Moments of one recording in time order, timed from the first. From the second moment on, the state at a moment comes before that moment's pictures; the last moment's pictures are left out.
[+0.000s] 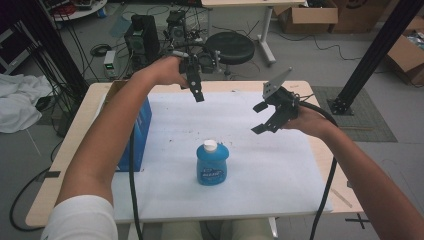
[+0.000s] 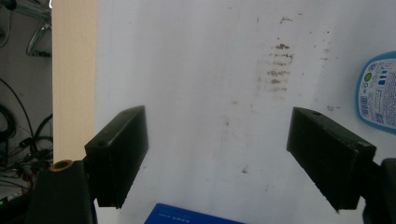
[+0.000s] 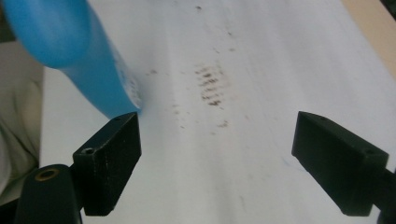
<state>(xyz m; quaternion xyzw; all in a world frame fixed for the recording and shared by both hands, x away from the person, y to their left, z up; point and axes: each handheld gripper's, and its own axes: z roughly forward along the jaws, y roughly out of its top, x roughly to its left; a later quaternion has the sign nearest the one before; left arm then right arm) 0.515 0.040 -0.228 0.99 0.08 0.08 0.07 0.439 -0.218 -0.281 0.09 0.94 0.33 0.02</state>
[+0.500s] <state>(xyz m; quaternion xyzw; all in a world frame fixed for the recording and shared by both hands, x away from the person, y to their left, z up) 0.515 0.040 -0.227 0.99 0.08 0.08 0.07 0.481 -0.227 -0.273 0.14 0.95 0.28 0.05</state>
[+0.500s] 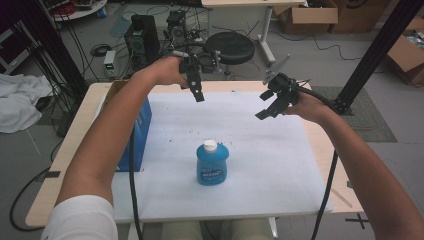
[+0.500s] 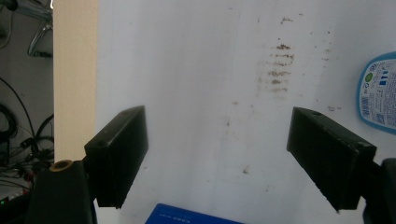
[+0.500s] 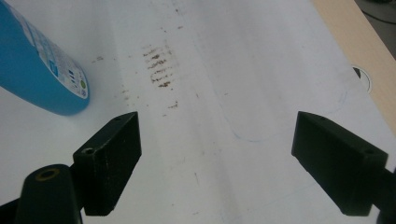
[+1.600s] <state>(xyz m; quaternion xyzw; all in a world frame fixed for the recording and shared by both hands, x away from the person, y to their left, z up) 0.509 0.043 -0.227 0.99 0.09 0.08 0.07 0.487 -0.220 -0.273 0.14 0.96 0.25 0.06</state>
